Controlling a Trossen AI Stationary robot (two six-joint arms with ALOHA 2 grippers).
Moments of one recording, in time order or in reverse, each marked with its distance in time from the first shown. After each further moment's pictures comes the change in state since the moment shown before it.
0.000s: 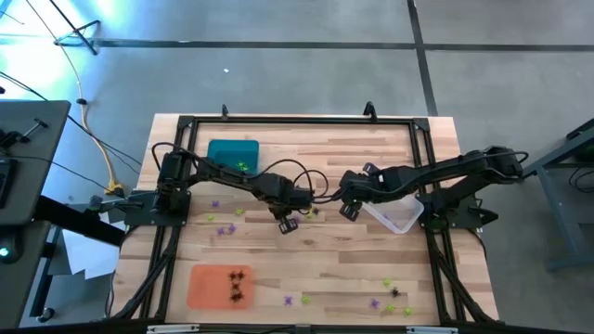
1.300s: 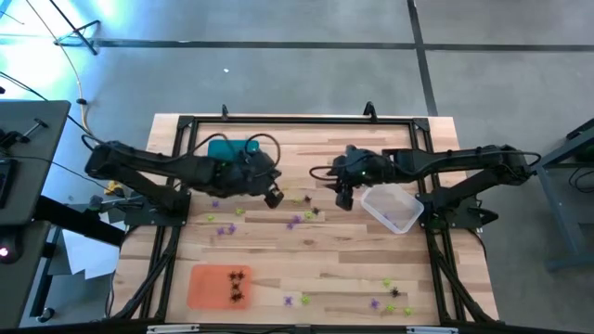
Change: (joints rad) left arm -0.113 -0.626 -0.181 0.239 -0.524 -0.131; right arm -0.105 -0.086 0.133 0.245 -0.214 -0.395
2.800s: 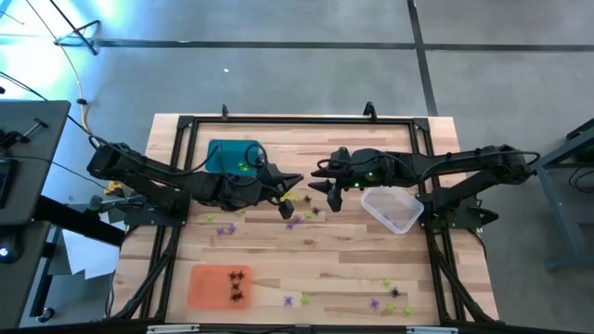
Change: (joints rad) left arm -0.060 0.038 -0.176 0.707 -0.072 0.307; right arm 0.047 0.008 -0.002 0.313 -0.014 0.211
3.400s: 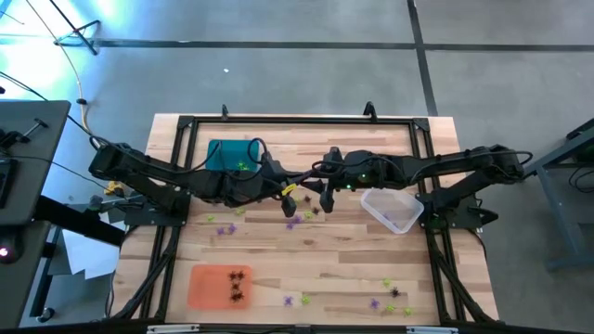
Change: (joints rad) left arm 0.031 0.016 0.000 0.075 0.093 0.008; right arm -0.001 0.067 0.000 0.133 0.008 -0.075
